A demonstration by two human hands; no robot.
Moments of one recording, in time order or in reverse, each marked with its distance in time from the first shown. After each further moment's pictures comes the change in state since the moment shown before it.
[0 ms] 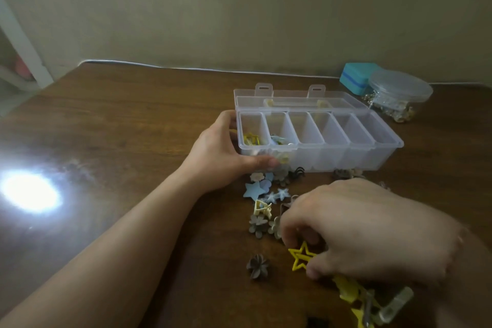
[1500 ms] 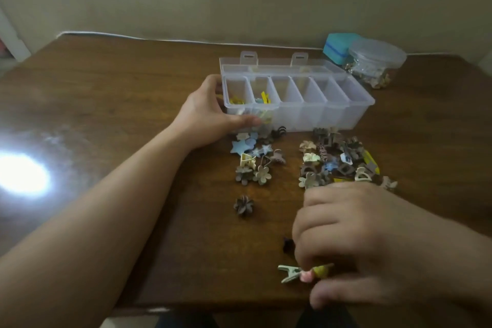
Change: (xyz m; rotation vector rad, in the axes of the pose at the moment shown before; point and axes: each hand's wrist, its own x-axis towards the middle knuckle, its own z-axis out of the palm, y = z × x) left_hand -0.004 0.003 0.000 0.042 0.026 -0.003; right_hand -0.060 -0.006 0.060 0.043 0.337 -0.392
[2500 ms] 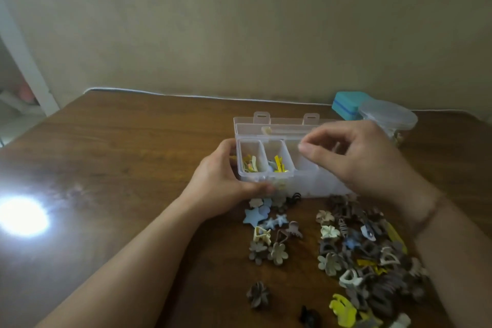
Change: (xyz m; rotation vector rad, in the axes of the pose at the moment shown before) left_hand 0.003 -0.002 -0.004 -0.070 -0.026 0.011; right_hand 0.071 0.088 -0.057 0.322 0.753 0.459
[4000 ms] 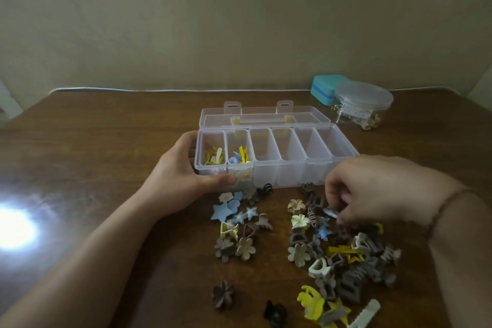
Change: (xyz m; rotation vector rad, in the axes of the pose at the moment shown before) left_hand 0.001 -0.001 -0.004 0.014 -0.002 -0.036; right_hand -0.028 0.027 -0.036 -0.701 -0.731 0.415
